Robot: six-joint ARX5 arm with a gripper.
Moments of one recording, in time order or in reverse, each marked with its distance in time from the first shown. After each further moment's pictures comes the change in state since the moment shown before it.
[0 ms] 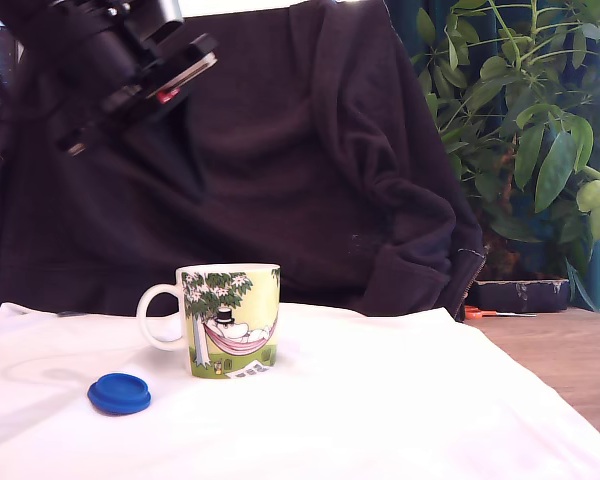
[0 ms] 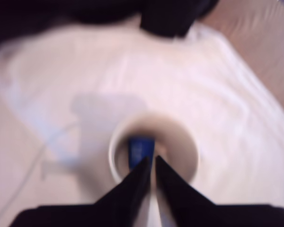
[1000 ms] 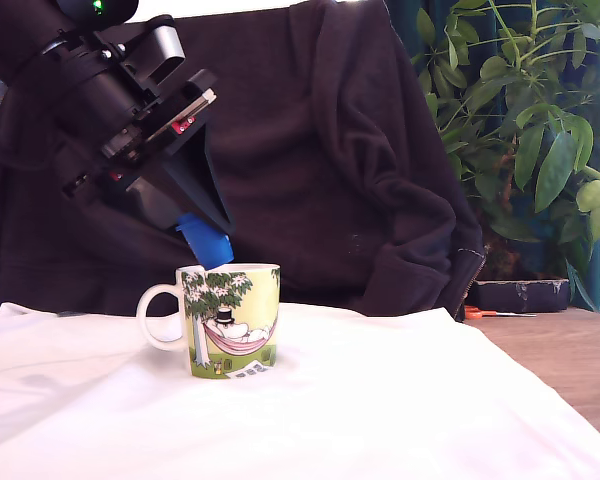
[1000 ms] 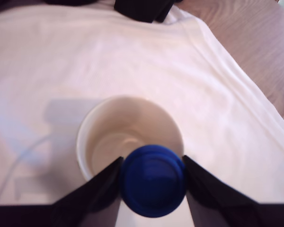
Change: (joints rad) arm -0.015 0.016 -0.135 0.196 0.080 -0.015
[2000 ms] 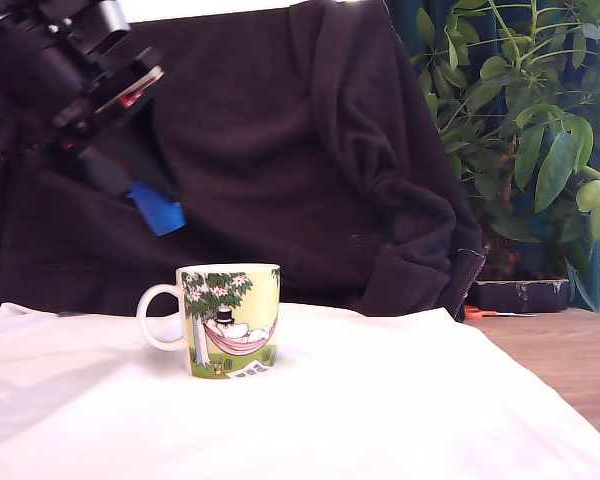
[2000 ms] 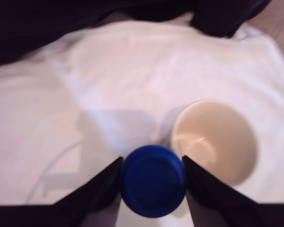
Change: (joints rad) arm 0.102 -0.087 0.000 0.004 -0.005 0.030
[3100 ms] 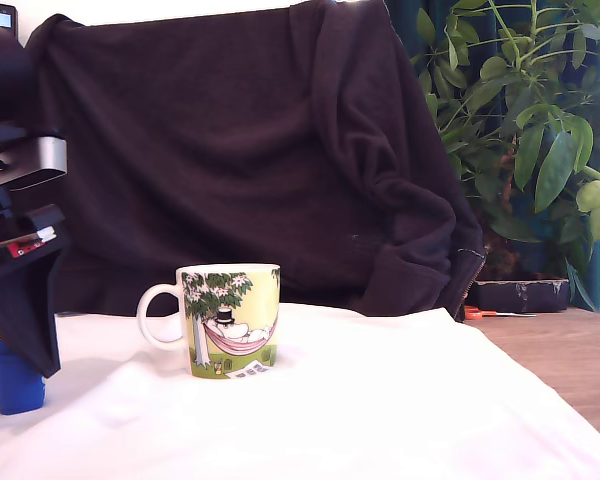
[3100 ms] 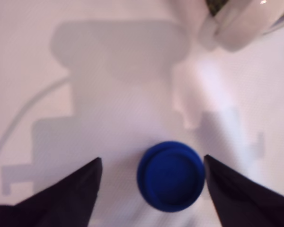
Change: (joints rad) arm 0.065 0.000 -0.231 -0.189 -0.136 0.055
